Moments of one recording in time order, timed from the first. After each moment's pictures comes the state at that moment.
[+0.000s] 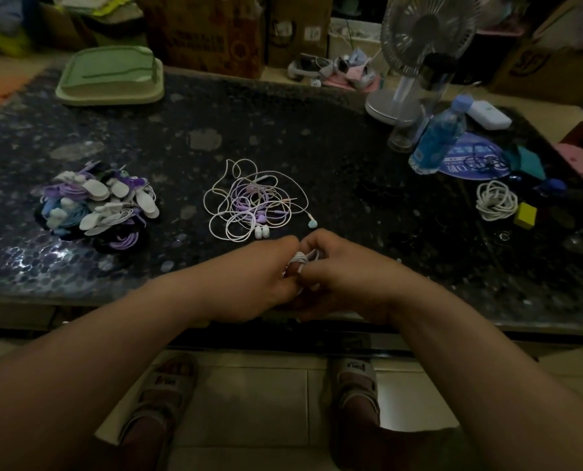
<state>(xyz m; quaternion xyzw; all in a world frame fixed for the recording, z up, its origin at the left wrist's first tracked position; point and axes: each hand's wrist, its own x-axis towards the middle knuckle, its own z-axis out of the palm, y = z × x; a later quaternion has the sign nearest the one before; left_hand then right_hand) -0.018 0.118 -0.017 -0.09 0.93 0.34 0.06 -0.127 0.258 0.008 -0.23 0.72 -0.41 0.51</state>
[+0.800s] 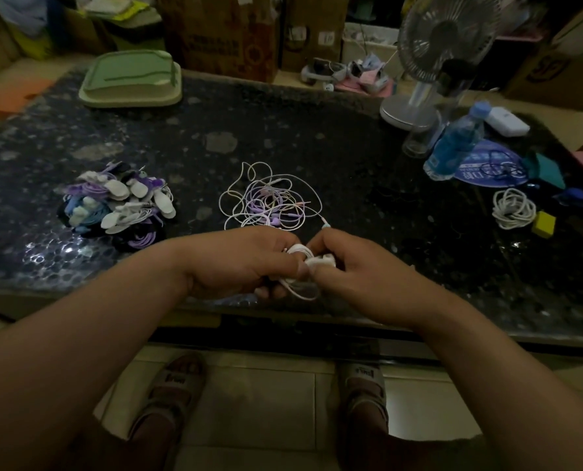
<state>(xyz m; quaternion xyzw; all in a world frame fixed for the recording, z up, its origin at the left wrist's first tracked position) -0.011 0.092 0.000 -0.13 0.72 0.66 0.16 -0.137 0.265 0.004 -0.48 0.77 -0.31 0.30</state>
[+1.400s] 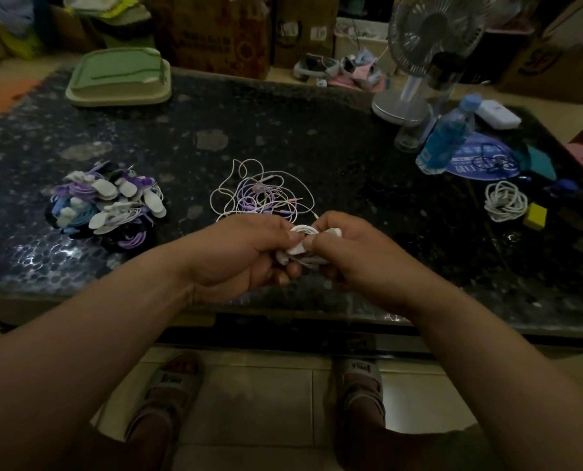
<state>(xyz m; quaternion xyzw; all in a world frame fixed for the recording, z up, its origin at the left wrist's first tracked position) -0.019 0.110 -0.005 -0.19 0.53 0.83 0.04 -0.140 0.257 0.006 -0.34 0.74 -0.44 0.38</state>
